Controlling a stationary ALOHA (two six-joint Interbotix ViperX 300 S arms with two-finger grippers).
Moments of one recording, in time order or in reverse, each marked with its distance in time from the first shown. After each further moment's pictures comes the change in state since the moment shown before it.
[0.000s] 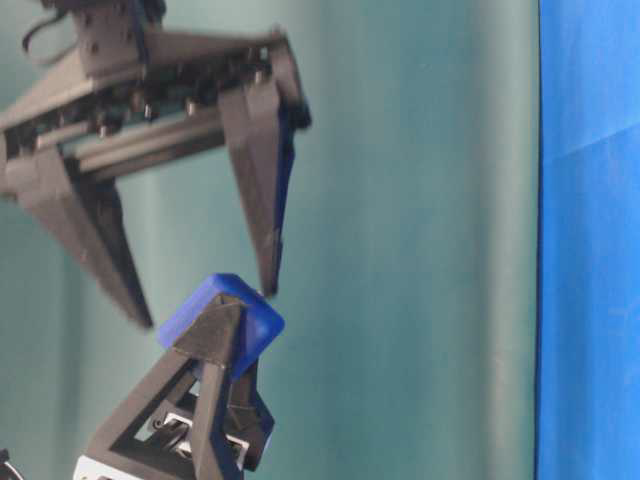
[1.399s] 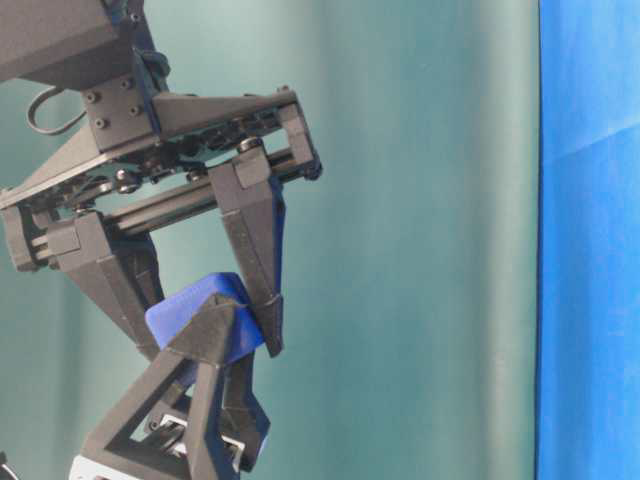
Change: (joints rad) left arm 0.002 -0.006 0.000 -0.002 0.003 -0.003; right arm 0.014 0.067 -0.083 0.000 0.106 0.005
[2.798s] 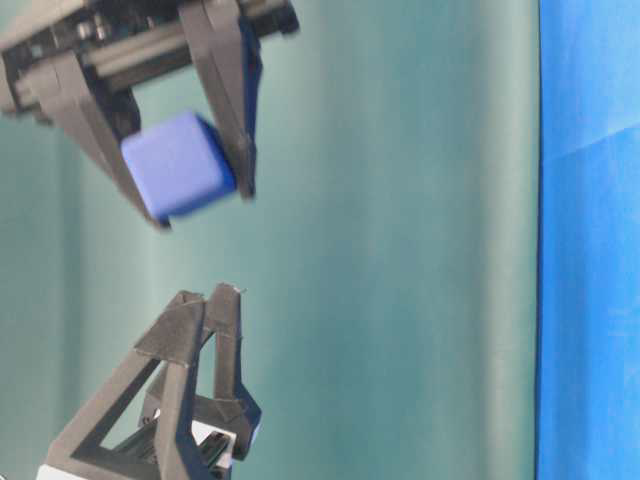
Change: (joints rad) left arm 0.000 0.000 0.000 -0.003 -0.052 -0.002; right arm 0.000 -0.301 0.241 0.006 0.063 0.040
